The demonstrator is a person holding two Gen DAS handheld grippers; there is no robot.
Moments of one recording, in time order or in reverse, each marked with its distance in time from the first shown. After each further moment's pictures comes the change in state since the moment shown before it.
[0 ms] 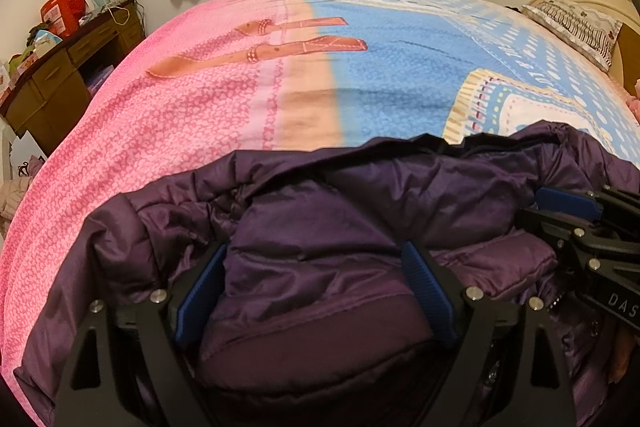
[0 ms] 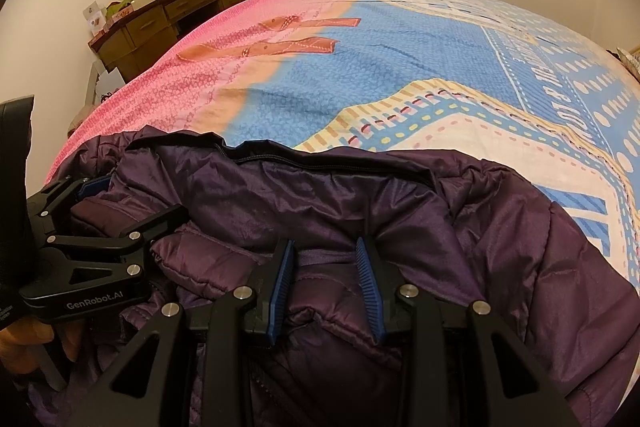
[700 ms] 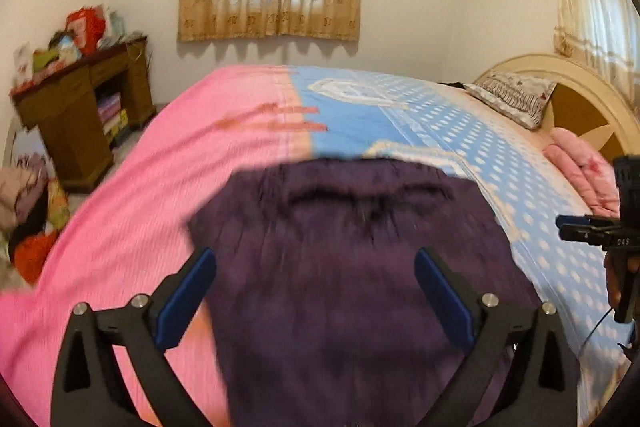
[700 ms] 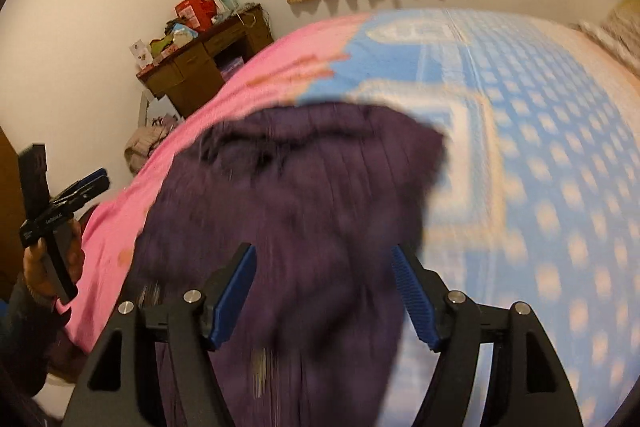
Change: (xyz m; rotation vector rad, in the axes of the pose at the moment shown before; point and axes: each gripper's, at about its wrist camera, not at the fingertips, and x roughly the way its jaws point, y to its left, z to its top) left arm -0.281 0.063 -0.144 -0.090 -0.248 -0.171; right arm -0.299 -0.043 -0.182 0.095 -0.059 0.157
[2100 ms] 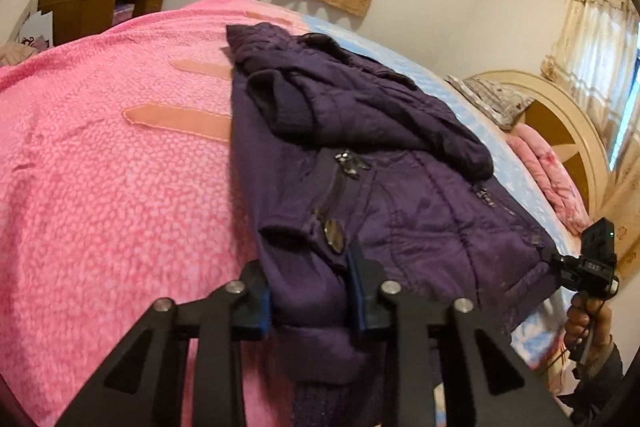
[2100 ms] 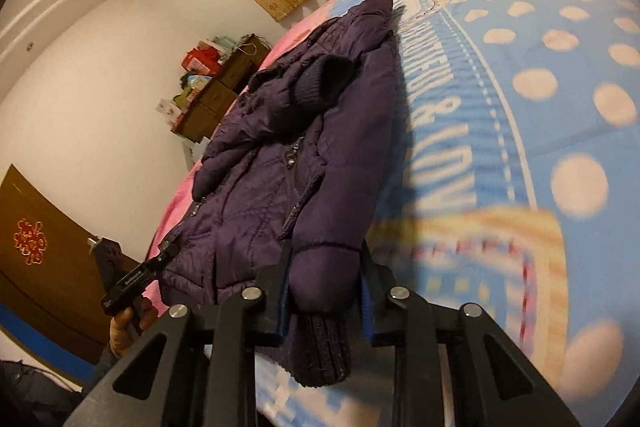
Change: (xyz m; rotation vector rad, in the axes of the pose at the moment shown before) left arm -0.070 0.024 -0.203 -0.213 0.095 -0.160; right arm -0.045 0.002 -0.239 0.342 -0.088 0.252
